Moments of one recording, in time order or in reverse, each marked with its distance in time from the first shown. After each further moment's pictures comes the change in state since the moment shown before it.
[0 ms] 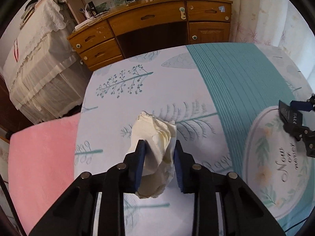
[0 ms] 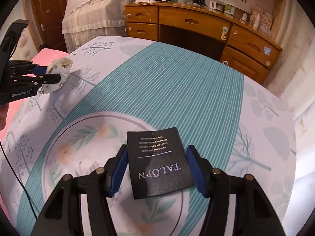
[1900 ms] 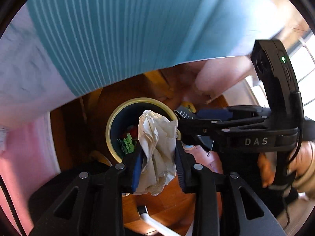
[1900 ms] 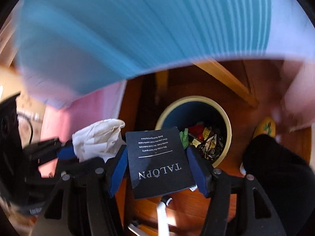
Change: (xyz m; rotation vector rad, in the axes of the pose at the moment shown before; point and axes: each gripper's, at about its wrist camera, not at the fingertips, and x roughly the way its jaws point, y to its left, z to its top) left arm -0.071 -0.197 -0.502 0.129 0.178 -0.444; right arm -0.001 0.206 -0.456 0.656 0.135 0.336
